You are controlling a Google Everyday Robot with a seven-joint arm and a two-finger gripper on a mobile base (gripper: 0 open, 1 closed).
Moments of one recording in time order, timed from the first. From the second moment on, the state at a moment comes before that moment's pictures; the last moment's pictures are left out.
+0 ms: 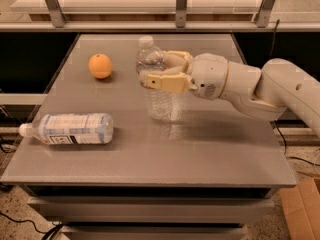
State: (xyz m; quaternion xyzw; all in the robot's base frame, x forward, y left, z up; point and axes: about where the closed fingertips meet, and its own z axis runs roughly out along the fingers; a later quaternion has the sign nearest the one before) arm 0.529 0.010 0.966 -0.43 0.50 0.45 0.60
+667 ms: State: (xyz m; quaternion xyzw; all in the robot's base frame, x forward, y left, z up) arm 0.533 0.011 0.961 -0.42 0.49 0.46 0.61
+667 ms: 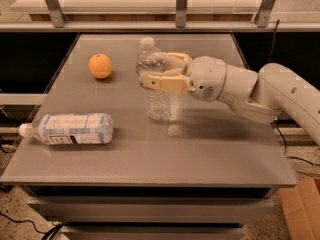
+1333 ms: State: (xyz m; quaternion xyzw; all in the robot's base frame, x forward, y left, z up) arm 0.534 0.011 0.961 -0.42 0.48 0.46 0.61
